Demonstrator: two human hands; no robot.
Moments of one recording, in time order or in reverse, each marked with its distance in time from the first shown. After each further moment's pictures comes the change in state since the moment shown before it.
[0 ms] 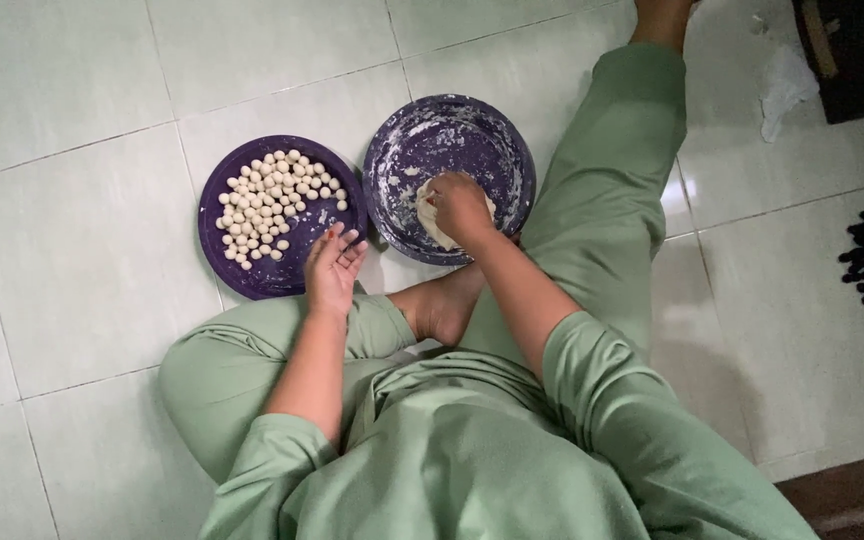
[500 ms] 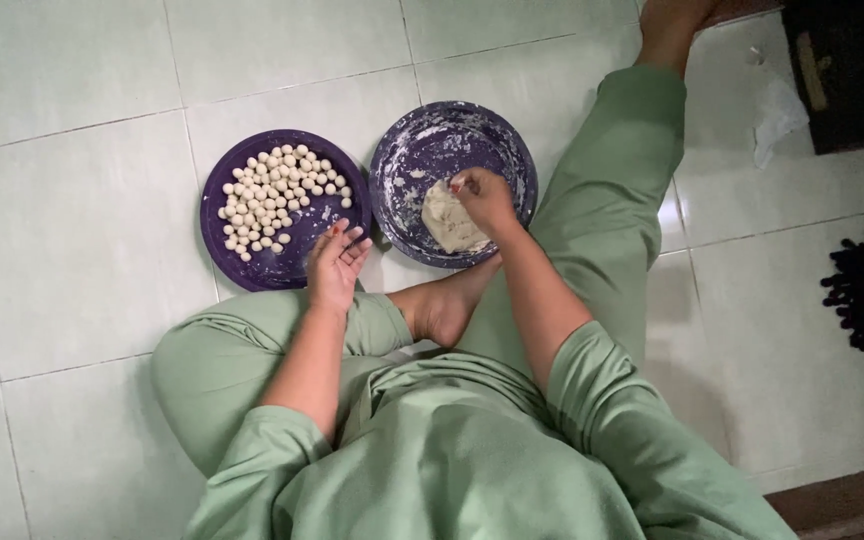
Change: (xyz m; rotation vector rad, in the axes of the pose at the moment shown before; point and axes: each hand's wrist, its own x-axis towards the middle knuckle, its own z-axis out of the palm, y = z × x) left_hand 0.001 -0.002 -0.002 -0.039 -0.025 -0.013; right_hand 0.006 0.041 -0.004 0.541 0.044 0.316
